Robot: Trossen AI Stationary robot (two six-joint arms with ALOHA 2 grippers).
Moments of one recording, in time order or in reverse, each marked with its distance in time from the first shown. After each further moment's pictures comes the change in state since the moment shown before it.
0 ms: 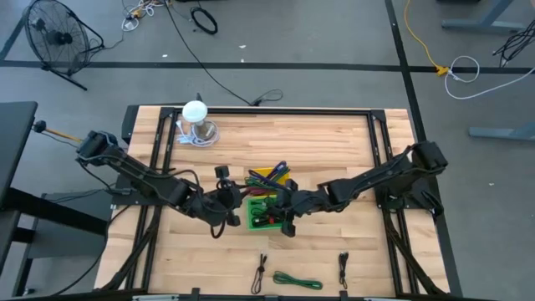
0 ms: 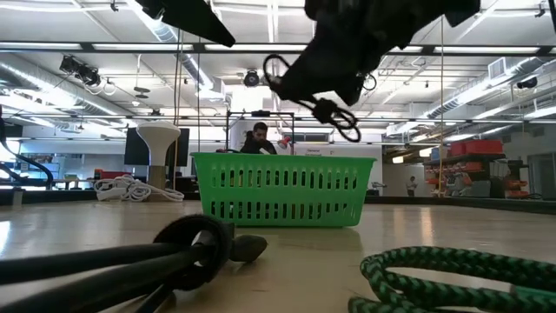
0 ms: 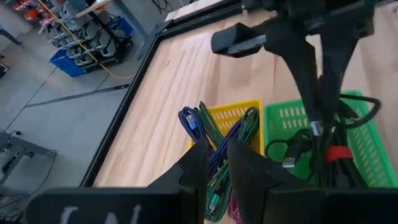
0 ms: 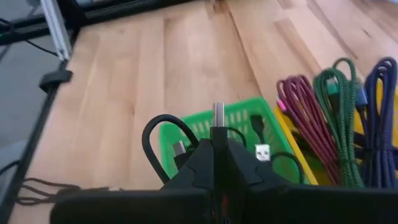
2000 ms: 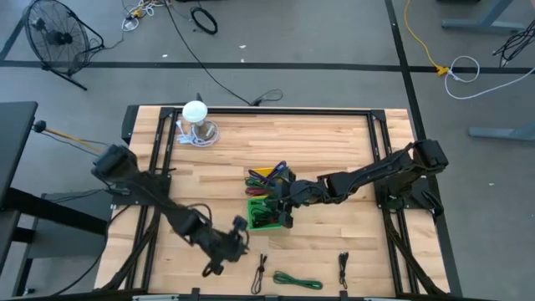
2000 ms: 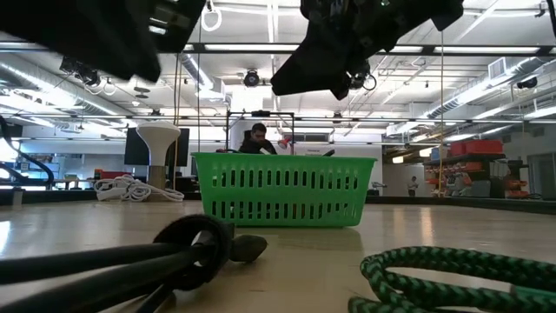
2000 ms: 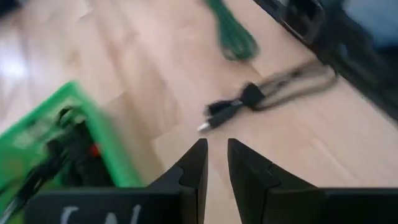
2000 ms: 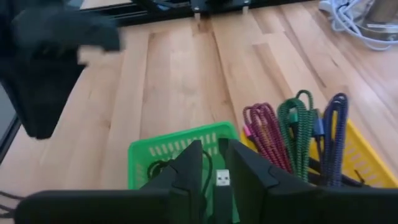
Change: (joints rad) left arm -0.179 0.268 0.000 0.194 0.562 0.153; right arm -0.072 -0.021 0.000 0.015 -0.008 -0.114
